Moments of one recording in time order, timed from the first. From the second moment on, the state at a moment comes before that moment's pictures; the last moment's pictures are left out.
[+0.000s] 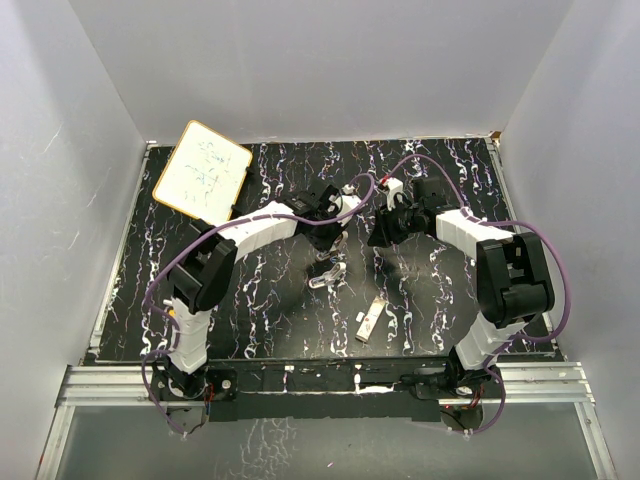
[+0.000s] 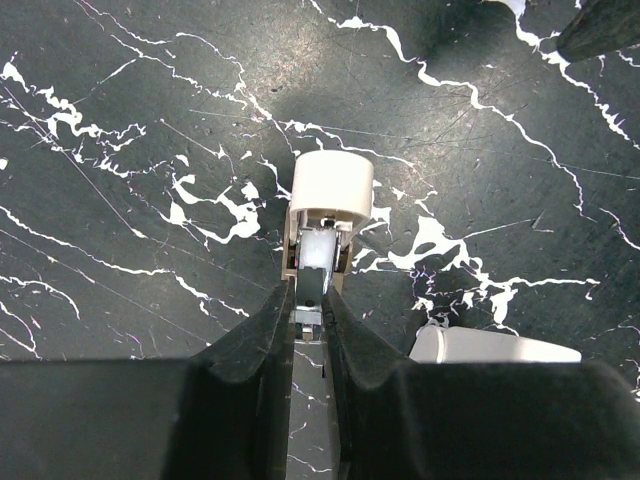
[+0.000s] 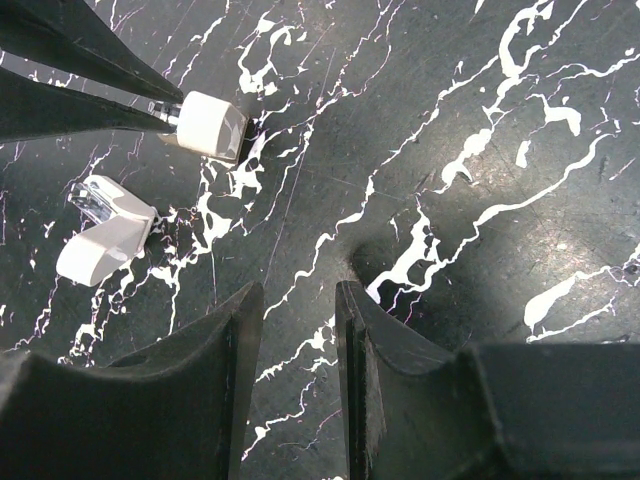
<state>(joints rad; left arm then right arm) -0.71 2.01 1.49 -0.52 0.16 0.22 0.18 1.69 1.02 -0.24 -0.69 -0.20</state>
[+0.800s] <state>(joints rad) -0.71 2.01 1.50 -0.54 0.16 0.24 0.18 1.71 1.02 -0.24 -0.71 -0.20</state>
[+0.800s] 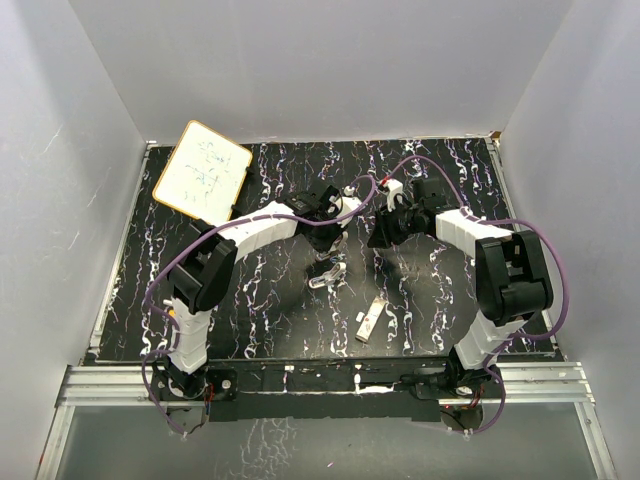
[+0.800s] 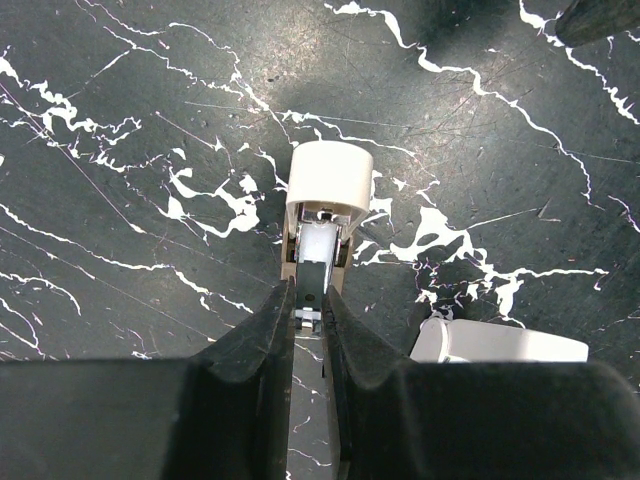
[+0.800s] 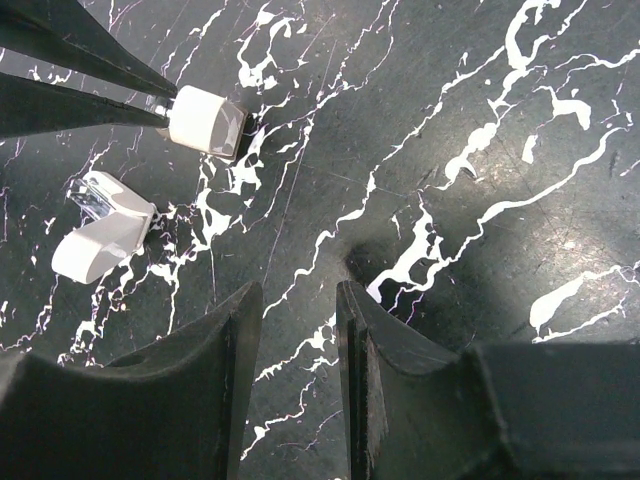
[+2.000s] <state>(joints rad) -0.71 2.04 1.51 -0.58 0.17 0.25 0.17 1.71 1.02 -0.25 -0.73 -0.23</state>
